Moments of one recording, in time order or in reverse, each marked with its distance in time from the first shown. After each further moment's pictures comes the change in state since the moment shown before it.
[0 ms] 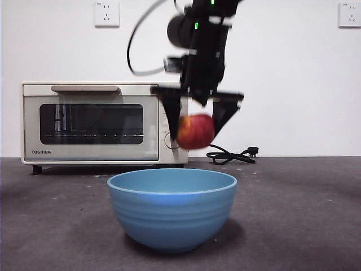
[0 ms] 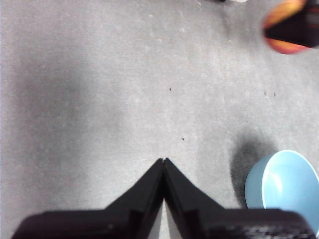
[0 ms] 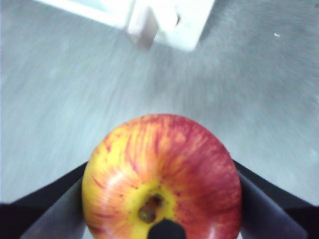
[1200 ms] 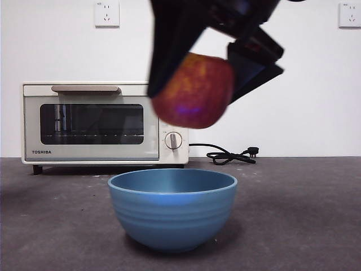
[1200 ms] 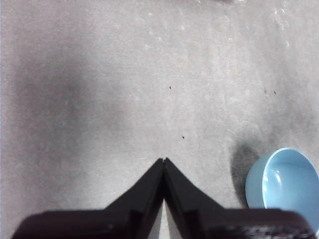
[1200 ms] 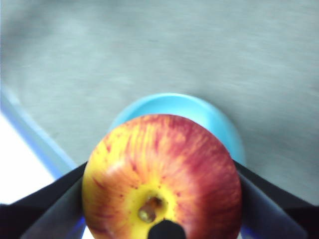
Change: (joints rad) left arm 0.000 0.000 0.000 -0.005 0.000 0.005; right arm 0.354 -0.814 -0.987 0.418 -0.112 0.017
